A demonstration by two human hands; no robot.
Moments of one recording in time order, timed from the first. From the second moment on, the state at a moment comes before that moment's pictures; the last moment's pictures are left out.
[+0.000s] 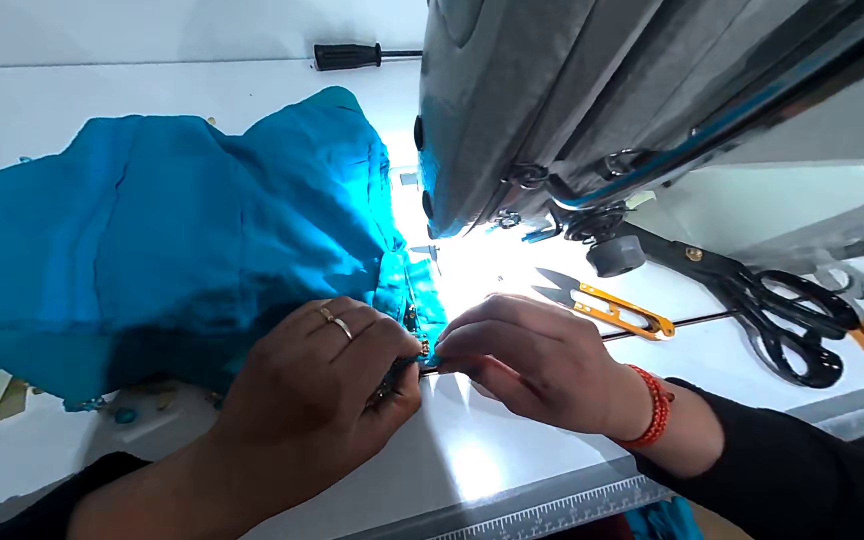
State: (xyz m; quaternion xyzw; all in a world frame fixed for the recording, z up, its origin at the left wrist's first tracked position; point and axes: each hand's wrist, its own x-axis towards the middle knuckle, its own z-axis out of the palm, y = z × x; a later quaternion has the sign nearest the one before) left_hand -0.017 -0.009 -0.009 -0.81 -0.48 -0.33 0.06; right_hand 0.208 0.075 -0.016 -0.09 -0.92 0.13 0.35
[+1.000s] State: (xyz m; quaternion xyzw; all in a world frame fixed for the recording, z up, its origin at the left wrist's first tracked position) left_hand -0.019 -0.006 -0.011 -0.79 -0.43 -0.43 0.00; right_hand 0.200 0.063 -0.012 -0.13 -0.87 0.23 0.42
